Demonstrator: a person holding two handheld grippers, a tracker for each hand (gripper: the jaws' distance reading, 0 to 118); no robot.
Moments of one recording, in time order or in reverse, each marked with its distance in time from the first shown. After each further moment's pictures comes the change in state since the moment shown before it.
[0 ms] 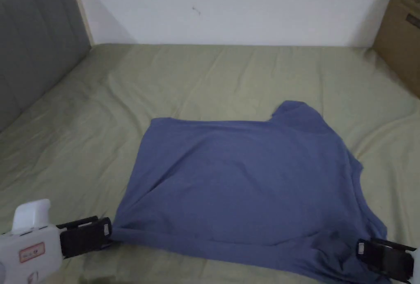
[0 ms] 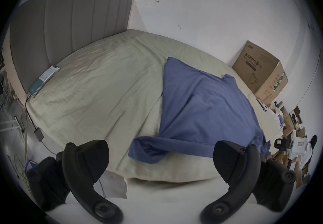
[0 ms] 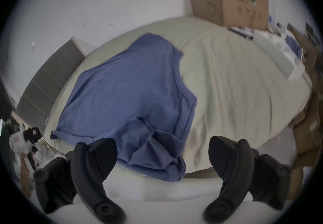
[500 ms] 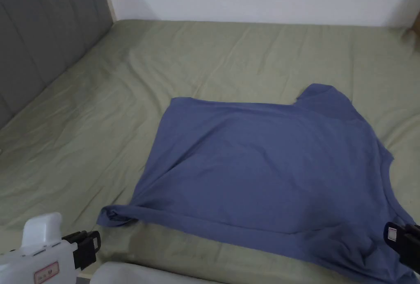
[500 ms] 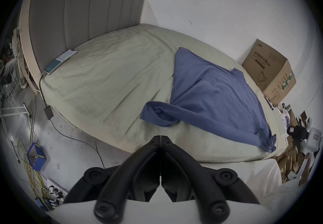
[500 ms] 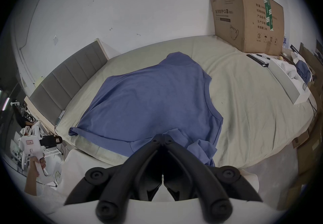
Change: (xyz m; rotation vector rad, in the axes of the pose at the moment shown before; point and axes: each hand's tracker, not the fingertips) left arm -0.001 -0.047 0.008 -0.026 0.104 0.047; right arm -0.052 0.005 0.041 0.093 0.125 0.079
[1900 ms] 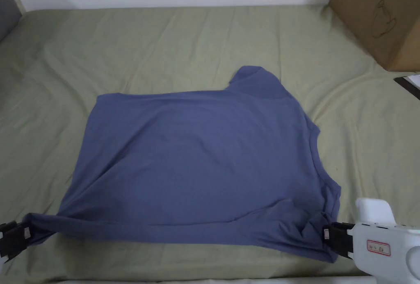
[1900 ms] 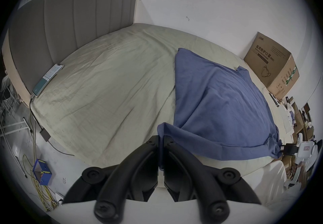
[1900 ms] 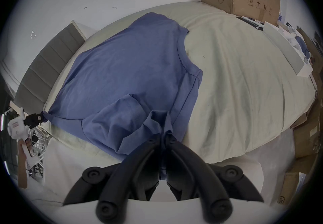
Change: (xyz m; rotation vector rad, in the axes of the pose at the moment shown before) left arm 0.023 0.051 -0.036 -0.029 0.013 -0.075; right arm 0.074 -0.036 -0.073 -0.255 -0.091 -0.092
